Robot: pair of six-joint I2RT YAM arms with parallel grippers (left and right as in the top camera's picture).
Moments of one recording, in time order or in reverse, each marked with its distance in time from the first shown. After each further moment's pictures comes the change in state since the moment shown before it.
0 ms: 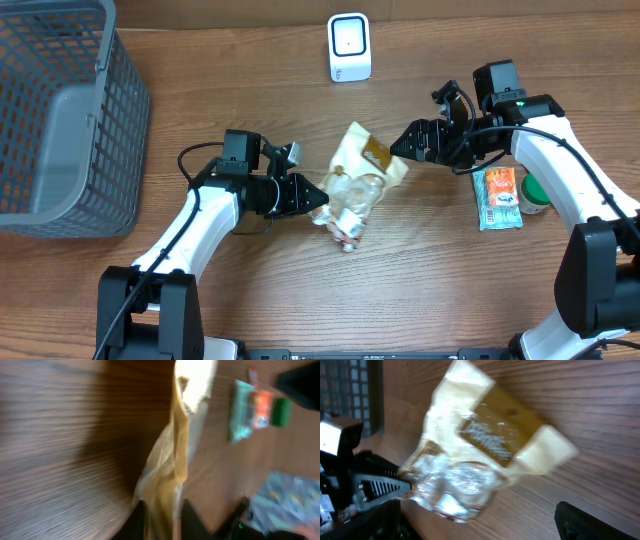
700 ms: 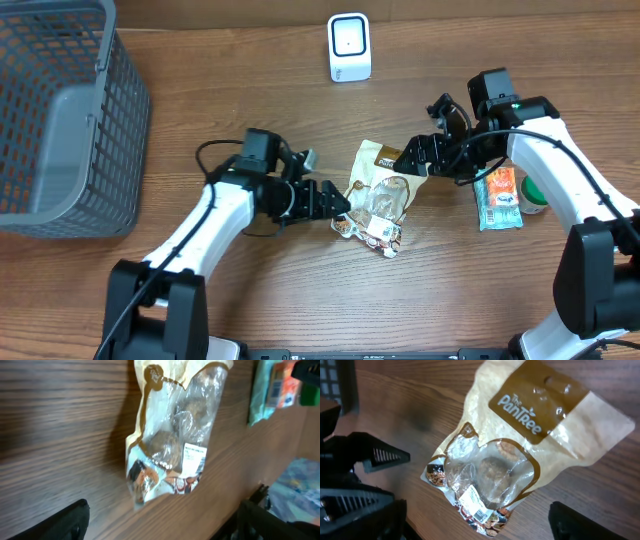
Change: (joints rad) left arm -0.107 0.025 0.041 -0.089 -0.113 -0.016; right arm 0.019 0.000 -0.021 -0.096 0.068 -0.077
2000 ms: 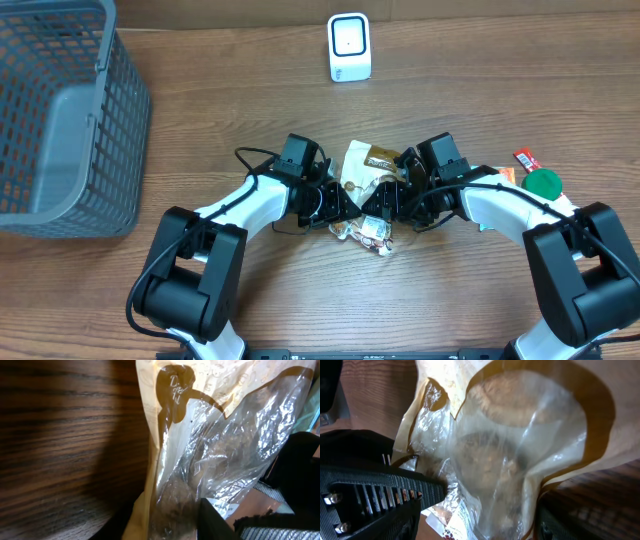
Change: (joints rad) left arm -0.123 0.218 0.008 0.193 -0.063 -0.238; right arm 0.209 0.002 -0.425 0.599 -0.010 0.426
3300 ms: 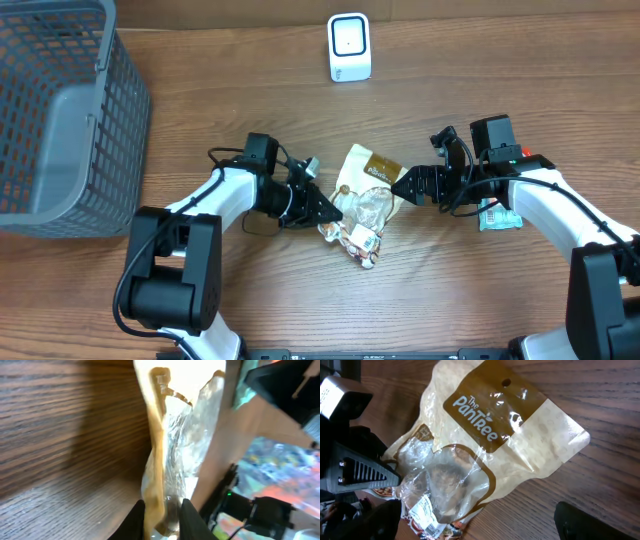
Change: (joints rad) left arm 0.187 0.000 0.012 -0.200 0.293 0.363; right arm -0.211 -0.135 0.026 -0.146 -0.029 -0.341
